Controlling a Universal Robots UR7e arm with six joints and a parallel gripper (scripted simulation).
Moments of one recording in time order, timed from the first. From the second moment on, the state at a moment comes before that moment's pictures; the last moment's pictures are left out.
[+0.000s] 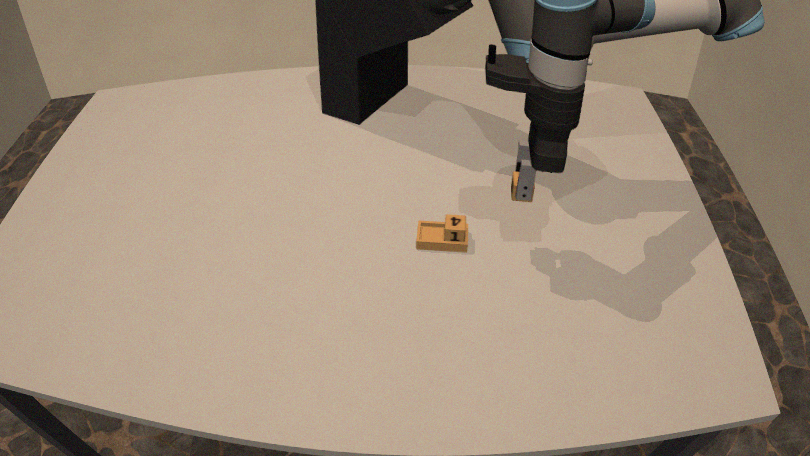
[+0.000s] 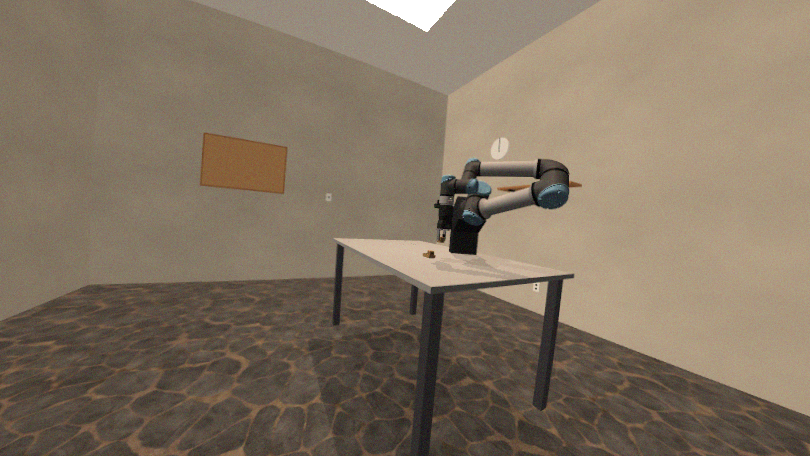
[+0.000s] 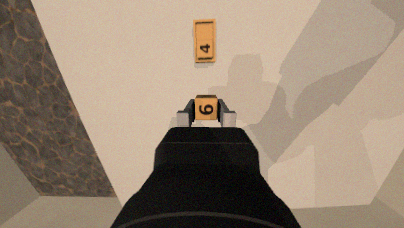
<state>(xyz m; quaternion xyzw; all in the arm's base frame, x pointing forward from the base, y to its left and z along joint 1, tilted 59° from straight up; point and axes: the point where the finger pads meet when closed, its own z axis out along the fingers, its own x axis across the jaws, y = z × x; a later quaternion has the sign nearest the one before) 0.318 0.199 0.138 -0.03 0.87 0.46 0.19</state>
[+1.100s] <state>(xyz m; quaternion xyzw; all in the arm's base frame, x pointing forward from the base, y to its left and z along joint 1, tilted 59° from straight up) 0.342 0.132 0.067 -0.03 0.87 0.46 0.19</state>
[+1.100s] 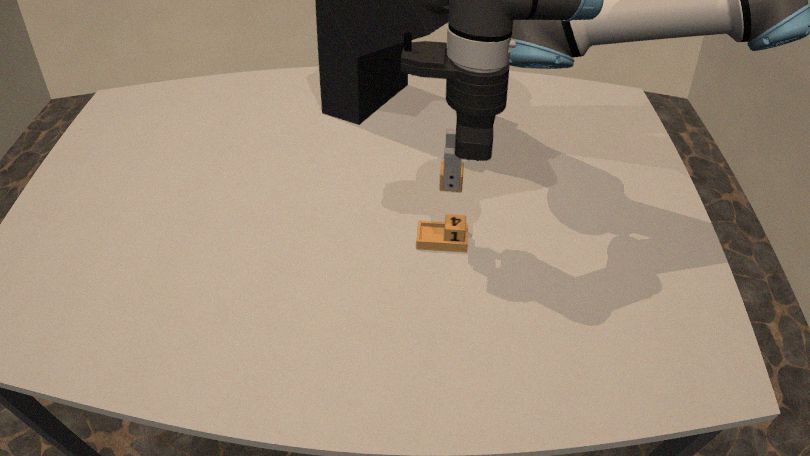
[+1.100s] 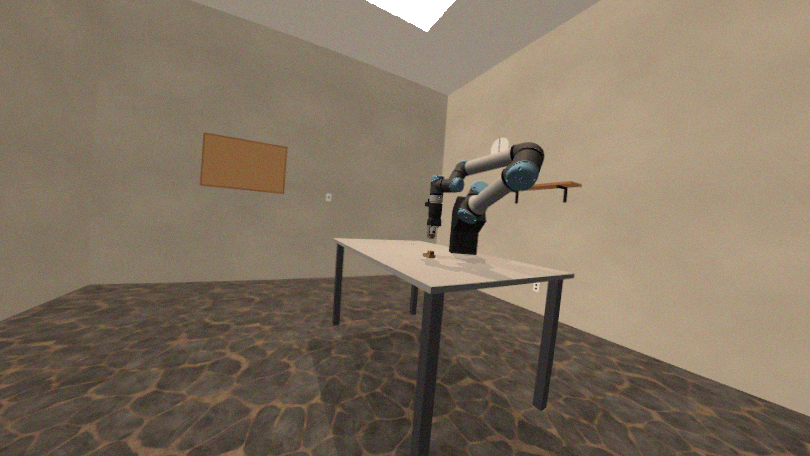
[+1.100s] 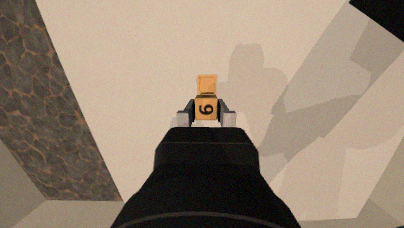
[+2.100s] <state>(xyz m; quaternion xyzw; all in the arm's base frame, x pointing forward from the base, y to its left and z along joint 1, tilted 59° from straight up) 0.345 0.121 0.048 -0.04 0.87 0.45 0.20</state>
